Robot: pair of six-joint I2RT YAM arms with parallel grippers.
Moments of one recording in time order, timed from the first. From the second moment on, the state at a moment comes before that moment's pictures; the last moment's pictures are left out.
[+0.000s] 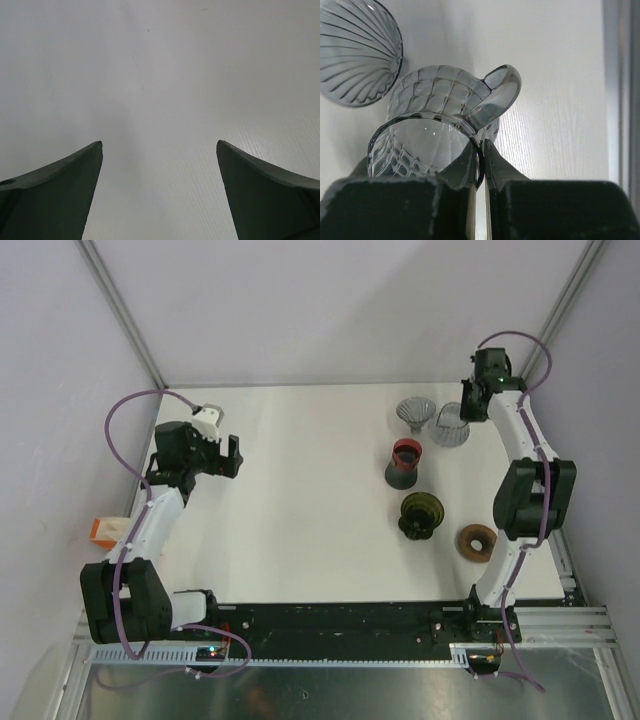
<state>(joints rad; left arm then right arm) 0.06 1.25 0.88 -0.18 0.34 0.22 -0.02 1.97 1.79 -0.74 0.10 0.07</state>
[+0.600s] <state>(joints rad) 0.06 1.21 0.89 -0.20 0.32 0.24 0.33 1.73 1.96 -0.68 0.20 0.07</state>
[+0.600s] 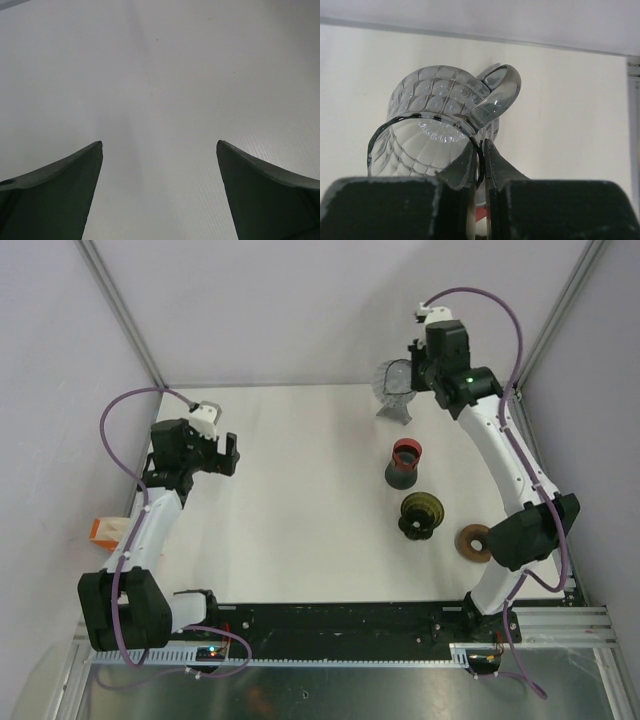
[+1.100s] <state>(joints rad) 0.06 1.20 0.93 -0.23 0.37 0.24 0.71 1.90 1.81 -0.64 0.15 0.19</state>
